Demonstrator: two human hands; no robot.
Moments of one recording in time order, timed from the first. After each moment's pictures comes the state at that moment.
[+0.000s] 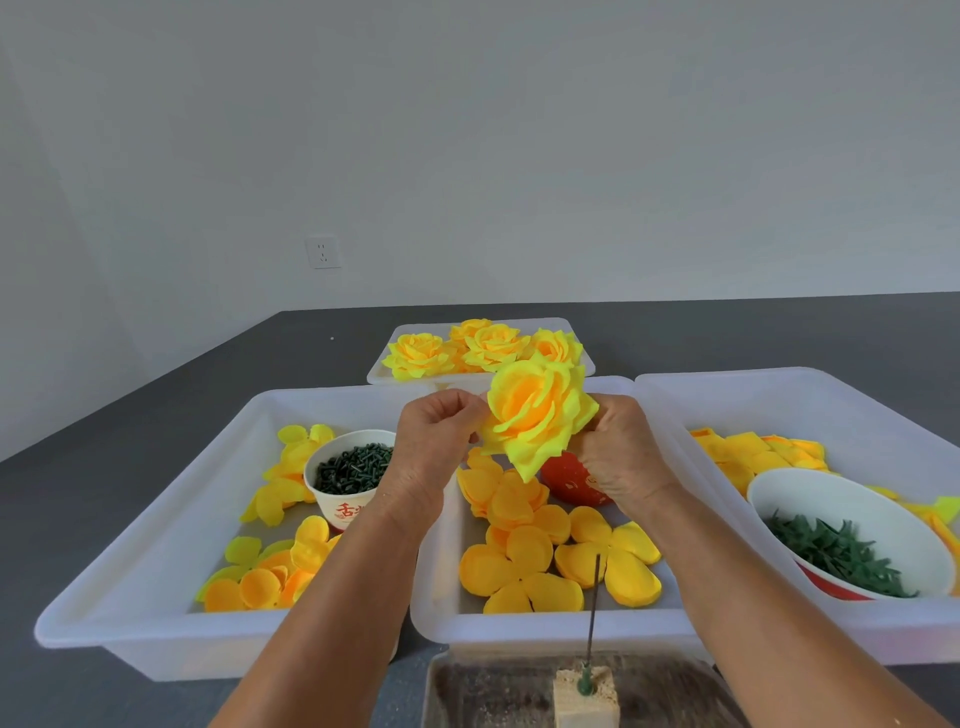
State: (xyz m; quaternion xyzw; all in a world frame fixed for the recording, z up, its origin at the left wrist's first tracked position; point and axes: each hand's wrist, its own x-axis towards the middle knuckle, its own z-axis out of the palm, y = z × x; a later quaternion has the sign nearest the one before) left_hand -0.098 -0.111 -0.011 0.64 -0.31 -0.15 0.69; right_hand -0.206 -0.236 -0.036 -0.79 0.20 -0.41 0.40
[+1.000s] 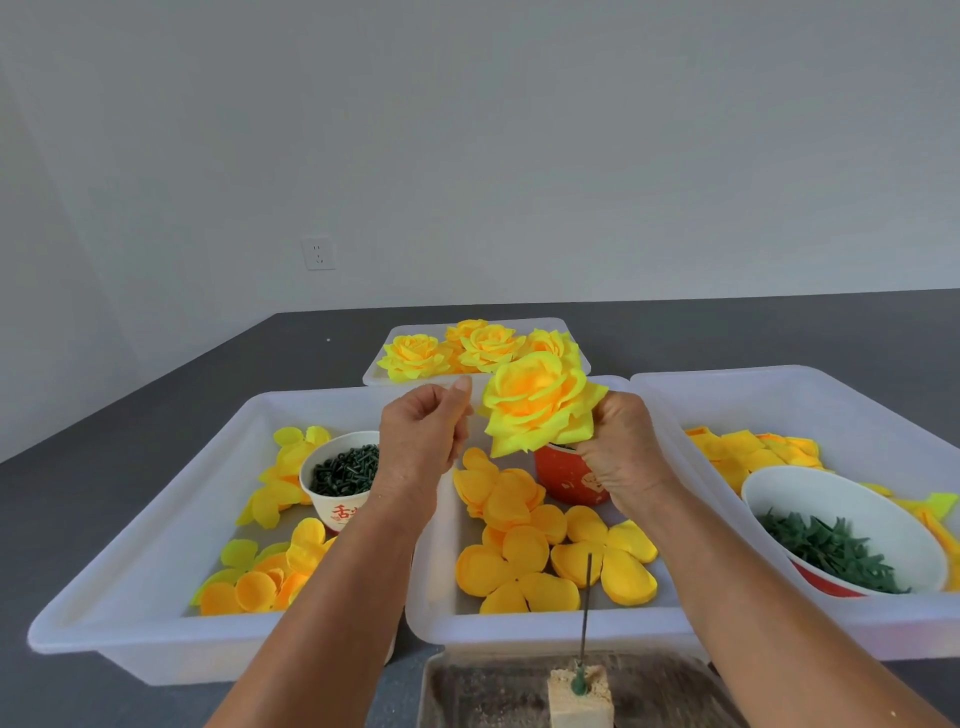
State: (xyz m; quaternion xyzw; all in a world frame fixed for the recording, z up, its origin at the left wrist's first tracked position) left_hand -0.097 -0.109 -0.011 0.62 -0.28 -0.15 0.72; right_hand -0.208 -0.234 -0.031 -0.76 0.22 -0.44 0.43
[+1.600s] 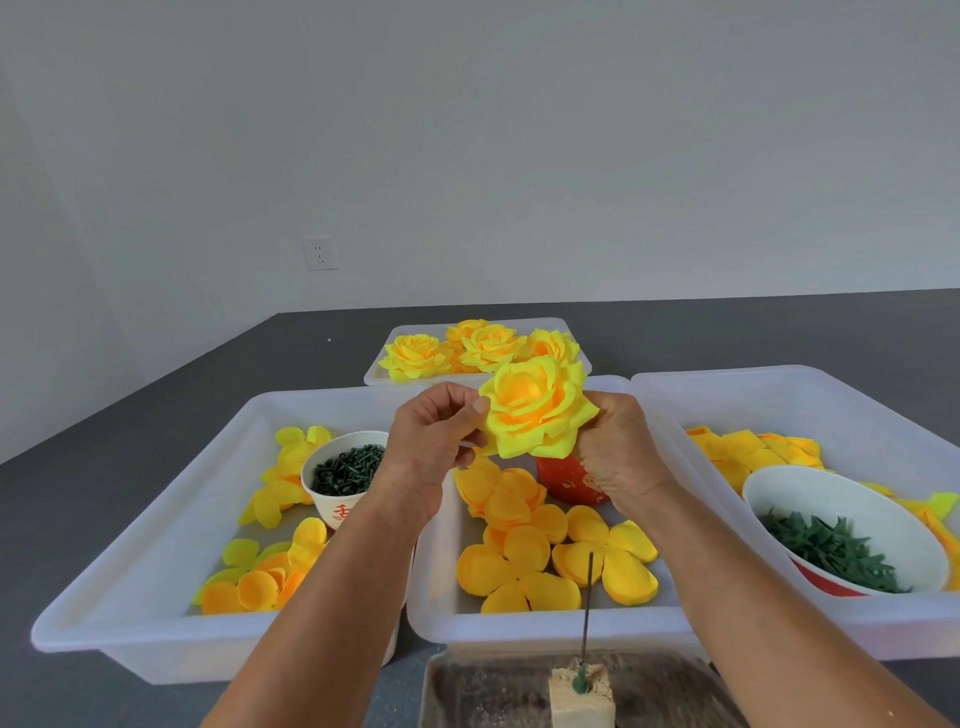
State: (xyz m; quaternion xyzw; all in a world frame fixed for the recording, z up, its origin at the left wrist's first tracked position) left_hand -0.096 -0.107 -0.011 0.59 -0.33 -0.21 0.70; right_hand -0.206 -0.235 -0.033 -0.77 0.23 -0.42 0.42
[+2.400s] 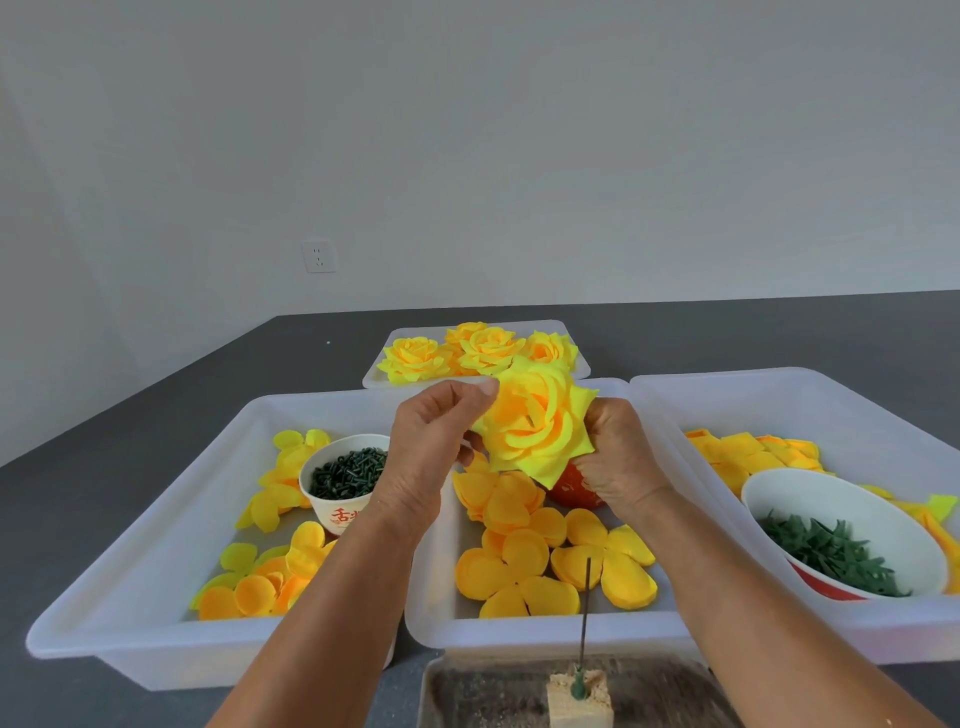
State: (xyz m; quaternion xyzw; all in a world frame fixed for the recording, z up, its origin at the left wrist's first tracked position) left_hand -0.098 -0.110 -0.011 0.59 -0.36 -0.17 0.70; right_hand -0.209 -0.232 -0.034 -0.79 0.21 -0.41 0.41
